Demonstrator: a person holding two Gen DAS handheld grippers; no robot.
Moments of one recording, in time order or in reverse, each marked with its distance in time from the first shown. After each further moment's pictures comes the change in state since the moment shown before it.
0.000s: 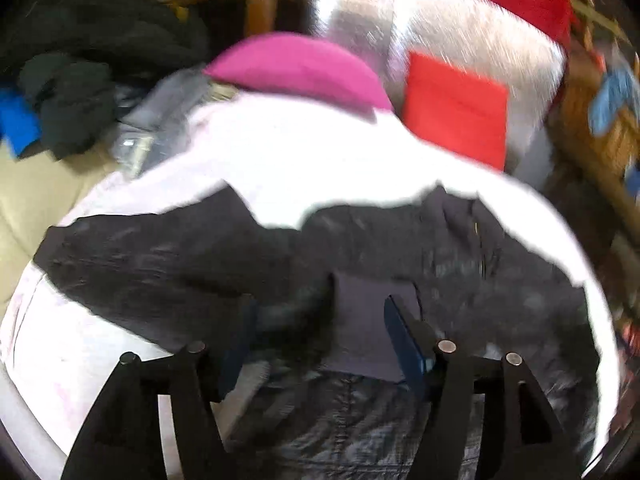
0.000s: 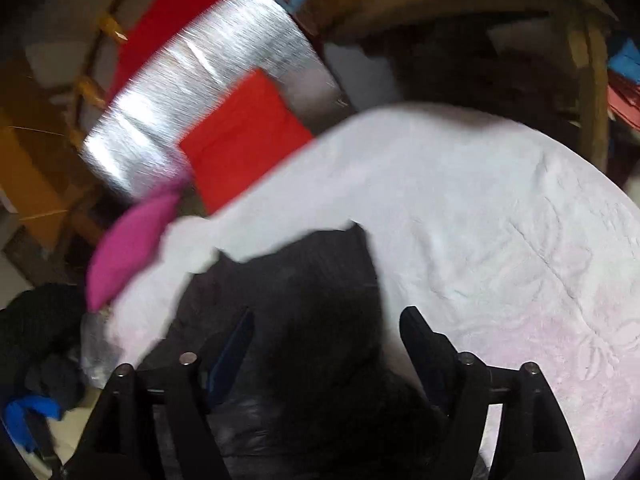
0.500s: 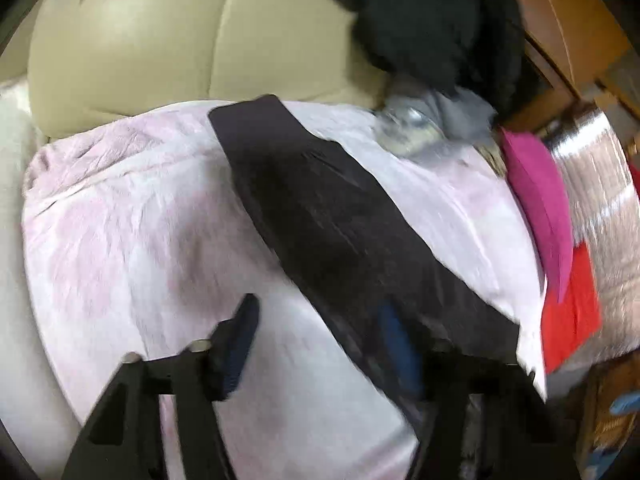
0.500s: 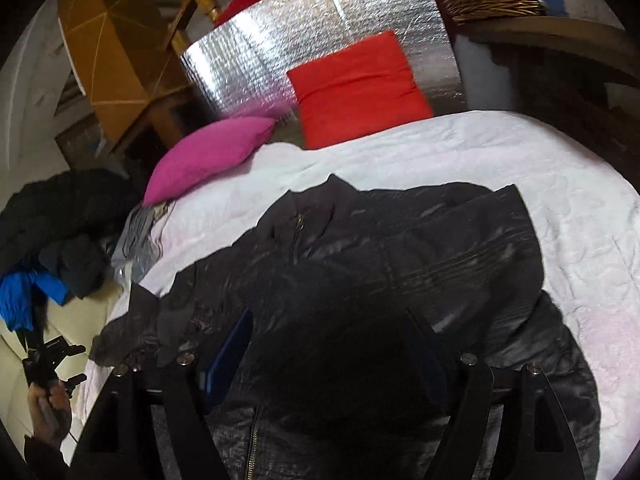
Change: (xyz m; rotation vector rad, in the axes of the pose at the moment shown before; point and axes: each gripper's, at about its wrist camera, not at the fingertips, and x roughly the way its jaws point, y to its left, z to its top) left arm 0.034 0.297 -0.020 -0.800 0.051 0.135; right arm 0.021 0.101 -0.074 -0.329 0.137 0.103
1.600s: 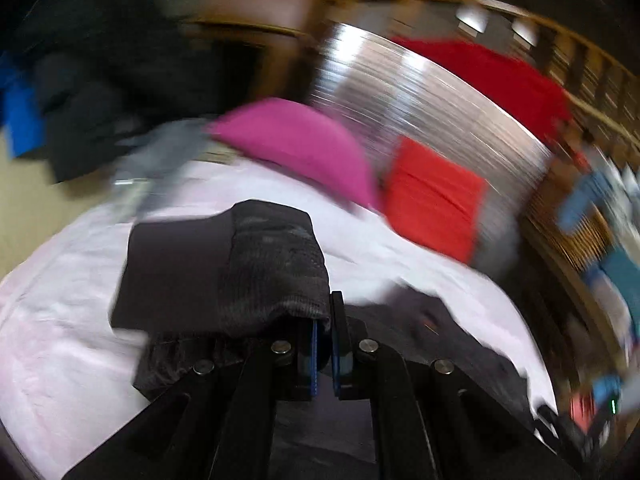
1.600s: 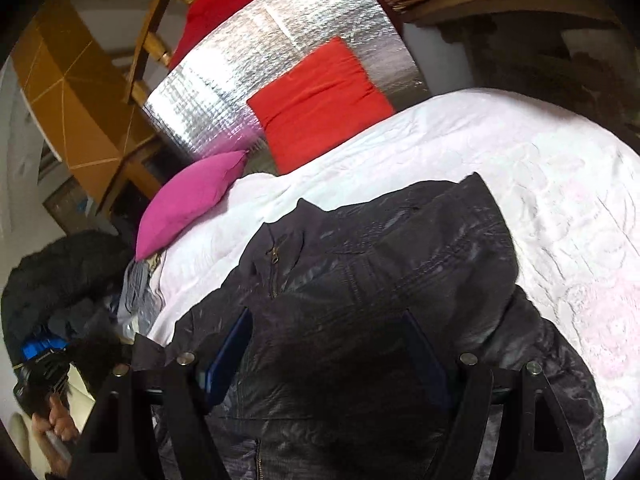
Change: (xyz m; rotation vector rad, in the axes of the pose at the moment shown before) left arm -0.088 -0.258 -0.163 0.726 -0.117 -0.387; right arm -0.011 -0.056 0.014 0.247 -0.050 0.017
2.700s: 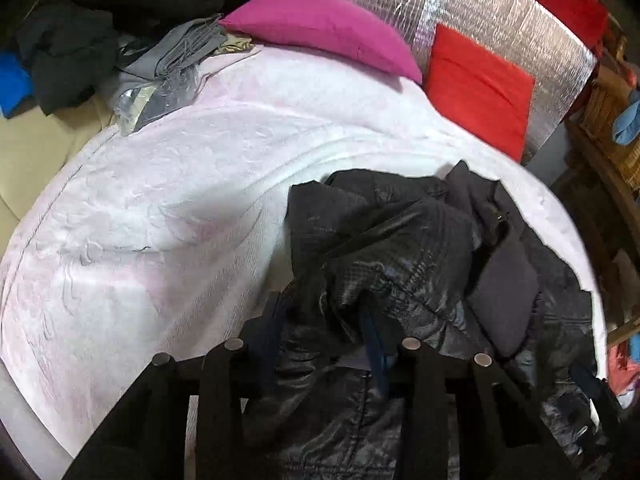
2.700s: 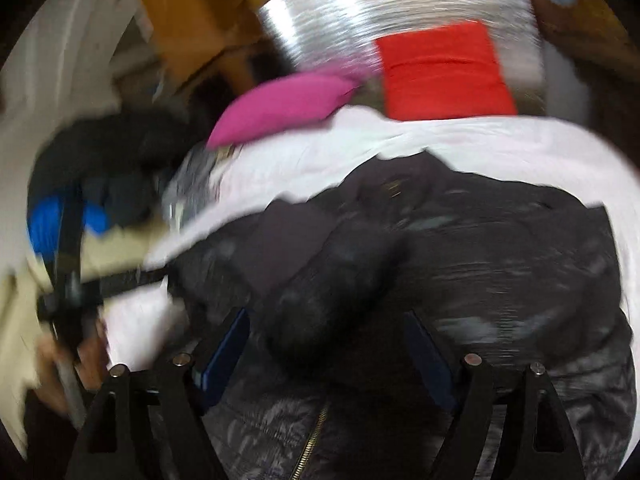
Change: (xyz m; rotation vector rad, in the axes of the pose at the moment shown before) left arm 0.057 0.031 -0.059 0.036 0.332 0.225; right arm 0.039 0.129 -0.075 -0.528 0.216 0.099
